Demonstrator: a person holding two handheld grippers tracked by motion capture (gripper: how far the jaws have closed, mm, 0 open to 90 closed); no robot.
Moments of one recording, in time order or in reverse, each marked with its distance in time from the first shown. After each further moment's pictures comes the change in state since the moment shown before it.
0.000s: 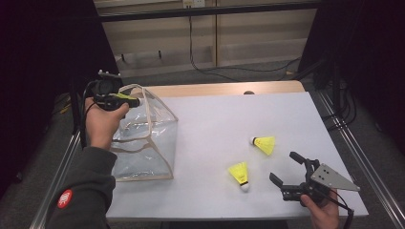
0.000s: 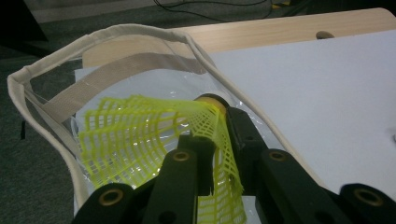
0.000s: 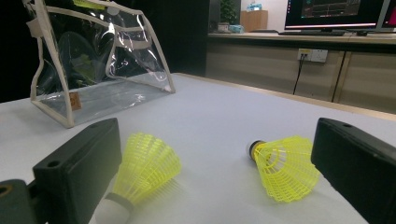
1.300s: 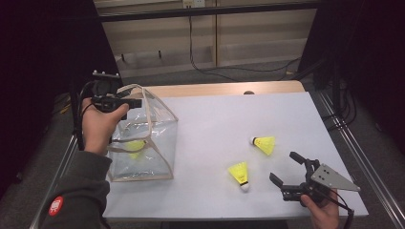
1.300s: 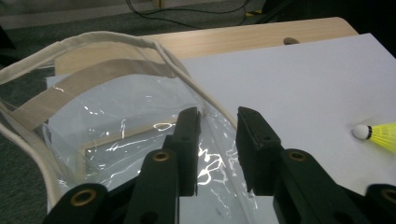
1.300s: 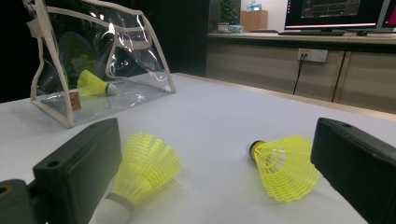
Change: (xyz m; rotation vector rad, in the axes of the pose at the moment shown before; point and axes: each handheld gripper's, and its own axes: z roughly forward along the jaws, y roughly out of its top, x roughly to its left) left arm -0.006 -0.003 -0.015 -0.038 -0.116 0.009; right arm 0.000 0.000 0.000 0.001 -0.002 -0.002
